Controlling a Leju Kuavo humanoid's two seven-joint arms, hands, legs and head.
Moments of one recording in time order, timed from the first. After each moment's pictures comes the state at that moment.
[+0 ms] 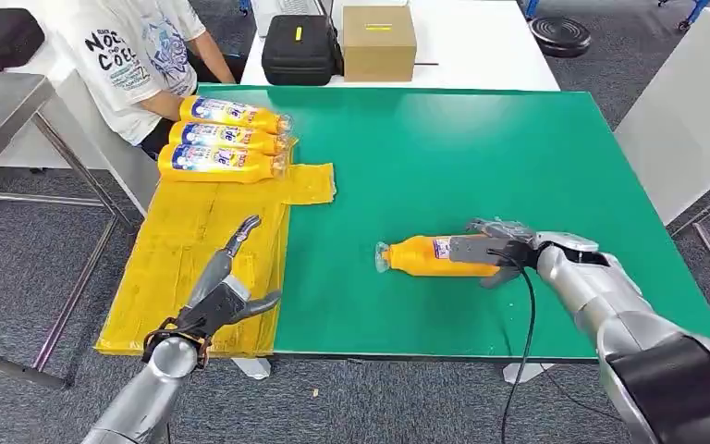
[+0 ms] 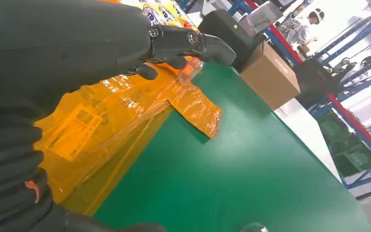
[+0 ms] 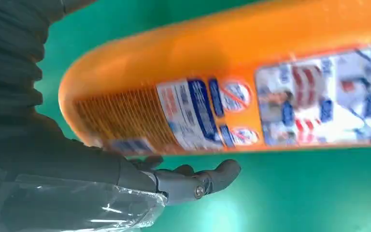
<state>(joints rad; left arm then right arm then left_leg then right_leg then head) -0.30 -0.04 -0.28 -1.03 -0.48 0.03 -0.50 -0.90 -0.24 0.63 -0.32 0.80 0.28 -0.41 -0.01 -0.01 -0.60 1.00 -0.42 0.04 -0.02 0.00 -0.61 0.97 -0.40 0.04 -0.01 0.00</state>
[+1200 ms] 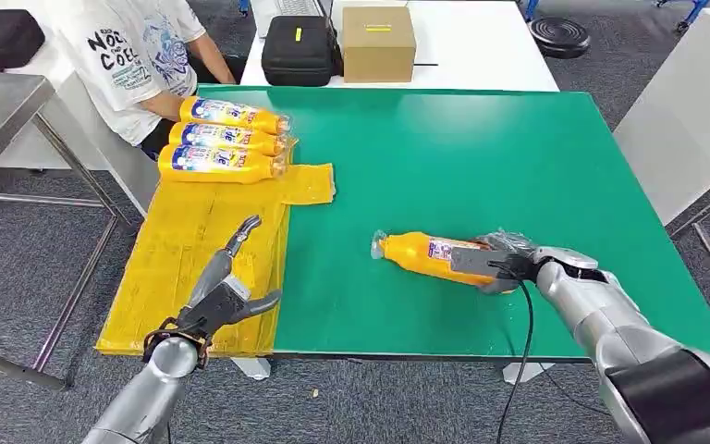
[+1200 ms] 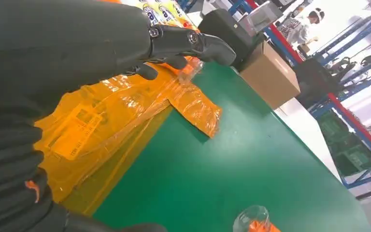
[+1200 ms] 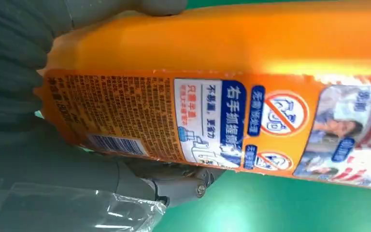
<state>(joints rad) -0.30 -0.04 -0.28 -1.03 -0.48 0.03 -0.50 -0.84 -0.24 0.61 -0.32 0.81 0.24 -0.39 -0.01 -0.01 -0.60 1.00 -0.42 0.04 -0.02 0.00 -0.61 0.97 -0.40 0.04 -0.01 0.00</state>
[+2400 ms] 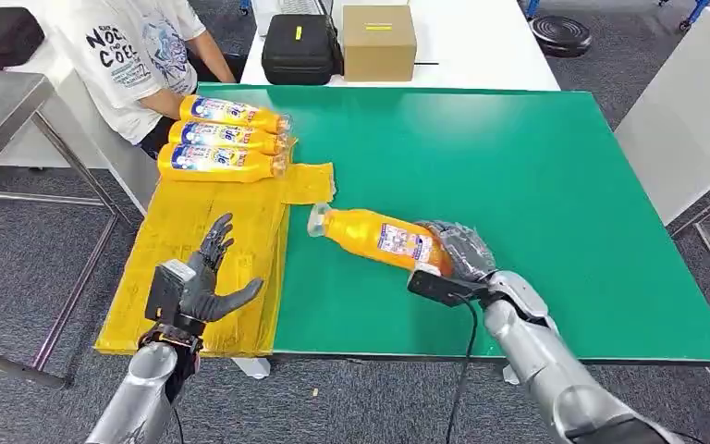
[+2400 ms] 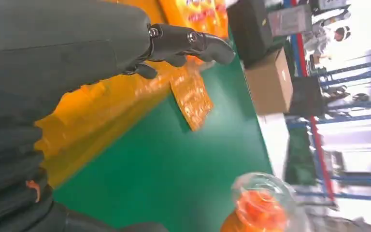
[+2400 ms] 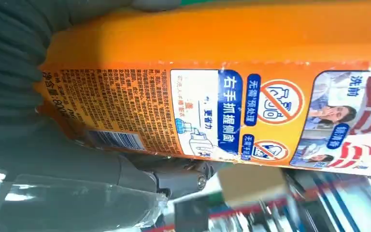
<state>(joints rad) -0.24 -0.06 -0.18 -1.11 -0.08 -0.14 -0.45 -0.52 -0.09 0.34 -0.74 0.77 -0.23 -0.60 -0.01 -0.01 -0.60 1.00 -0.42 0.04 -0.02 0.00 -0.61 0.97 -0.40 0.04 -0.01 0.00</state>
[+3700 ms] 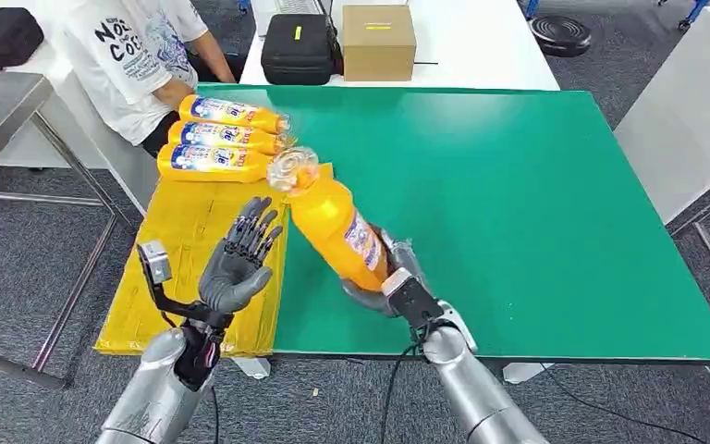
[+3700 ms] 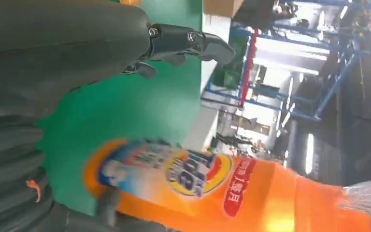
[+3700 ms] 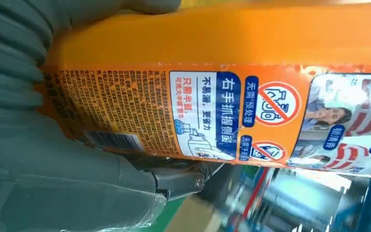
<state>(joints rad) -0.29 -0.11 -0.26 -1.11 0.35 -0.50 -0.41 -0.36 0.13 0.41 -0.97 0.25 -0.04 -0.70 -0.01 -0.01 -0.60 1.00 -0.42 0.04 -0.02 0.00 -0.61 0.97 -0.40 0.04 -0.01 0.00</state>
